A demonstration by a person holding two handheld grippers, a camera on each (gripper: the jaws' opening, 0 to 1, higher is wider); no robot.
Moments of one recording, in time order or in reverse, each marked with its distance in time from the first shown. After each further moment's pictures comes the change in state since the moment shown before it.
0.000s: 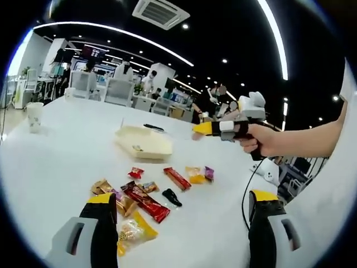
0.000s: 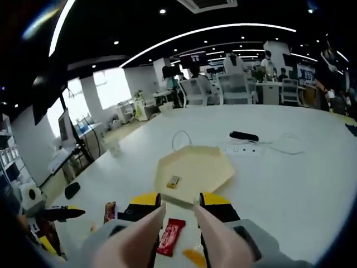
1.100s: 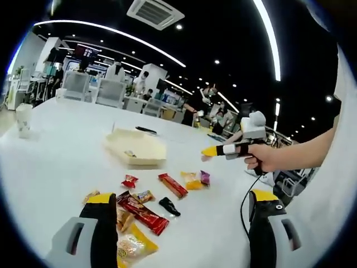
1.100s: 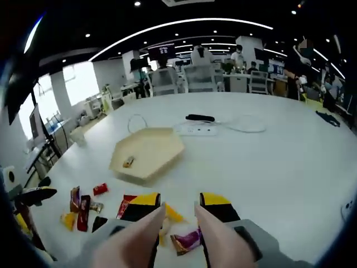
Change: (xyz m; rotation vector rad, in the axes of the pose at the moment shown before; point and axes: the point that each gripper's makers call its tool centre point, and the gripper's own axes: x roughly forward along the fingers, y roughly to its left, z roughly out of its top) left arm 0.019 0.000 0.015 0.023 -0.010 -0.074; right arm -0.026 -0.069 -0.045 0.036 0.061 -0.253
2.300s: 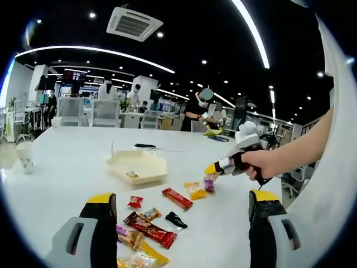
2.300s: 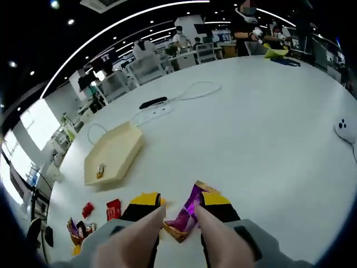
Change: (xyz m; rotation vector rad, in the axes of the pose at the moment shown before) left arm -0.002 -0.009 0.029 0.168 -0.056 0.022; right arm 0.000 -0.034 -0.050 0.424 0.080 -0.253
